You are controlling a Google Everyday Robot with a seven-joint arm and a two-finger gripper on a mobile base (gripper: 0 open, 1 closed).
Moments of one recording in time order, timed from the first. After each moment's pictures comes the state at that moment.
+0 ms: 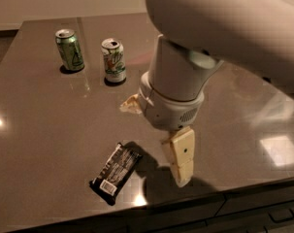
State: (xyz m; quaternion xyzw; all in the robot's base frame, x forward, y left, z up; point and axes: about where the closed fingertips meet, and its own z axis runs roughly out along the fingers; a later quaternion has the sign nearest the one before) arm 0.376 -0.014 0.892 -0.88 0.46 0.04 0.10
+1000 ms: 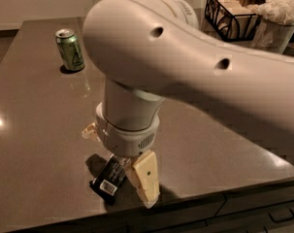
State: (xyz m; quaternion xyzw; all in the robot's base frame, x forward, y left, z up) arm 0.344 0.054 0.860 -0.92 0.38 0.06 0.10
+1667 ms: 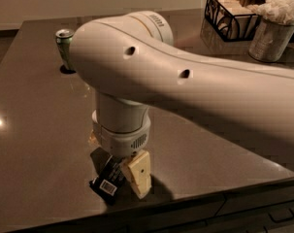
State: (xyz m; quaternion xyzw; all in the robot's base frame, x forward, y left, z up) arm 0.360 0.055 0.832 -0.92 0.38 0.04 0.06
